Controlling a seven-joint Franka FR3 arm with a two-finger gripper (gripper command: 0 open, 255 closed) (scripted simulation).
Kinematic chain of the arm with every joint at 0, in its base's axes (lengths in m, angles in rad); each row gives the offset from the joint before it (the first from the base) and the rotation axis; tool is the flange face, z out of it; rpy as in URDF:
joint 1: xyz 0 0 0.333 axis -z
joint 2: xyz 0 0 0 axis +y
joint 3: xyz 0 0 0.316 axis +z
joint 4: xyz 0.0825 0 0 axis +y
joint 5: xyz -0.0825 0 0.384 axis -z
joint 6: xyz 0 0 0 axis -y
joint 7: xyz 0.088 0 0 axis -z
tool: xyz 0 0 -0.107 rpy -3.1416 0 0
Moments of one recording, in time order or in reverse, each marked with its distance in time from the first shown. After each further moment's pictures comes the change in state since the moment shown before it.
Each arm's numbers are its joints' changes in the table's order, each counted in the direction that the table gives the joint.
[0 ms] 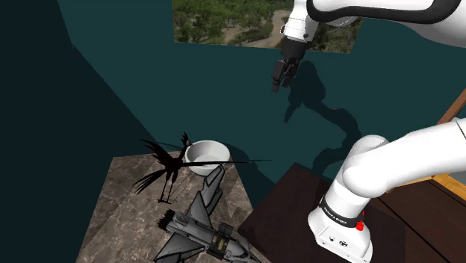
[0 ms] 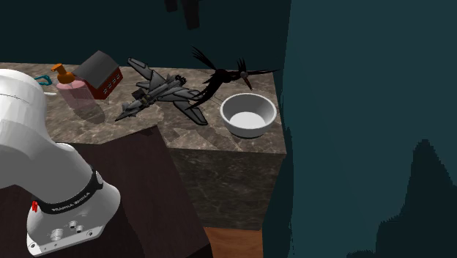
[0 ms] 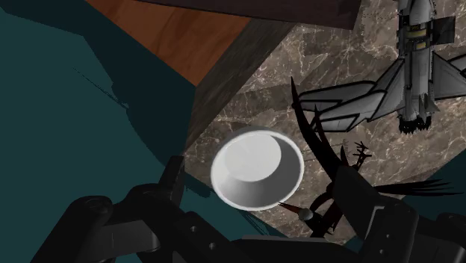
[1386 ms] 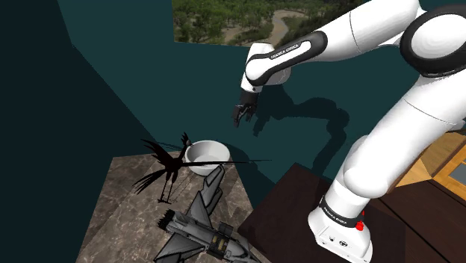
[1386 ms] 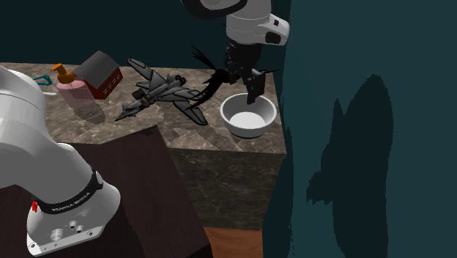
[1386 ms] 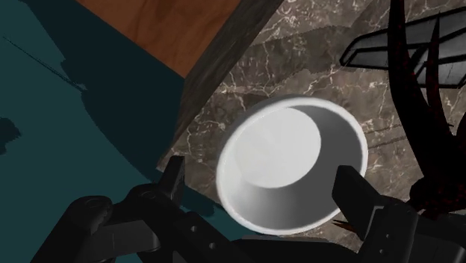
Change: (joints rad) arm -0.032 0.543 -0.041 0.089 -0.093 0.592 -0.054
